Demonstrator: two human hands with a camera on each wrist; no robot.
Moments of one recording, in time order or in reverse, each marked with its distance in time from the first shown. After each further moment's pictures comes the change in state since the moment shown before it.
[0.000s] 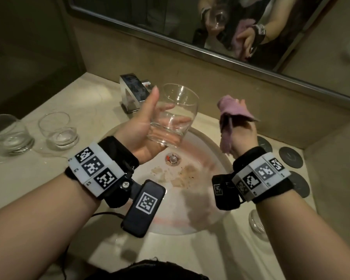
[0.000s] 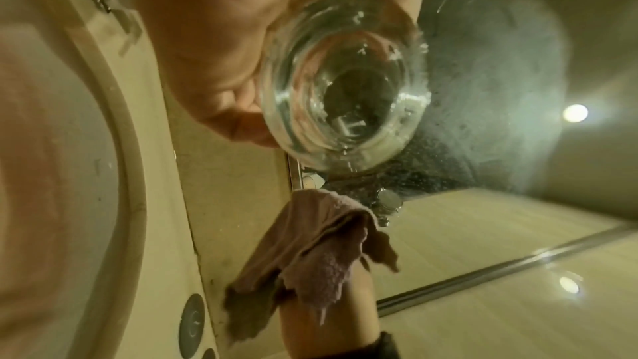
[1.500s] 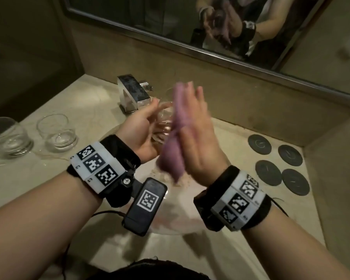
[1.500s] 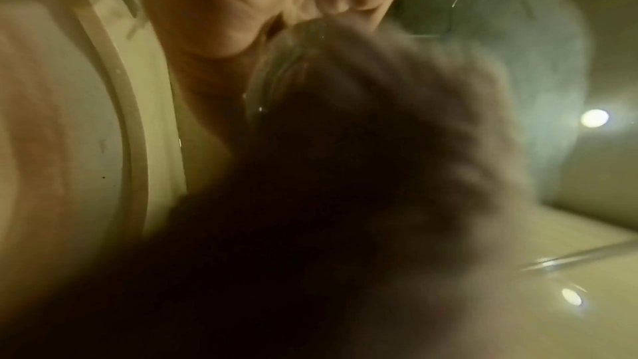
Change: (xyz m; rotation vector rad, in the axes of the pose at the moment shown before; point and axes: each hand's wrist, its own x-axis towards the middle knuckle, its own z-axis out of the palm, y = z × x) left_hand 0.001 -0.001 0.013 -0.104 0.022 -0.022; right_hand -0.059 0.002 0.039 -0.322 -0.206 -0.812
